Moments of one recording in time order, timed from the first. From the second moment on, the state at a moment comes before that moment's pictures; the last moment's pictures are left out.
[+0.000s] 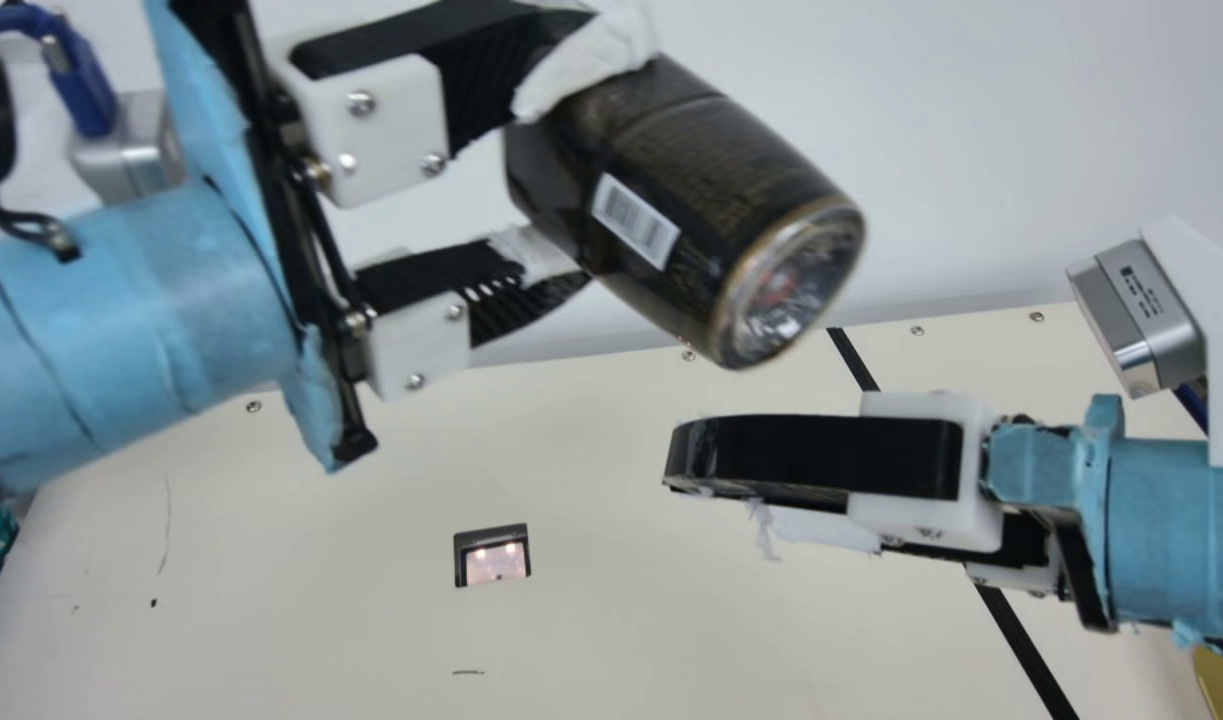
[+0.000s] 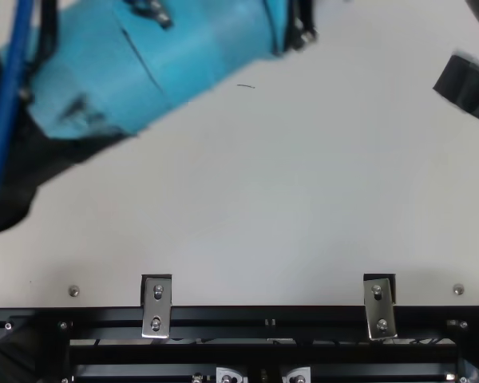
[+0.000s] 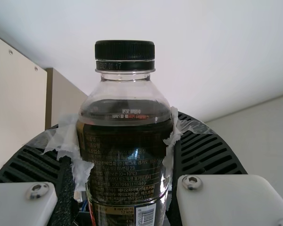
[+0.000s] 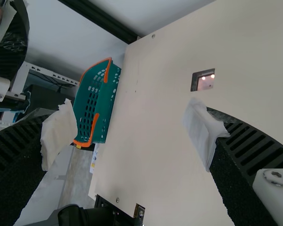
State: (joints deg) left arm -30.8 82.1 -74.6 -92.0 26.1 1.5; right arm -16.3 58.5 -56.7 59.2 69.7 -18.1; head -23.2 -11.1
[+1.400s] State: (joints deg) left arm -2.0 80.0 -53.1 -100.0 41.5 15.0; right arm -13.9 60.4 -58.9 59.0 68.3 -17.3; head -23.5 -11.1
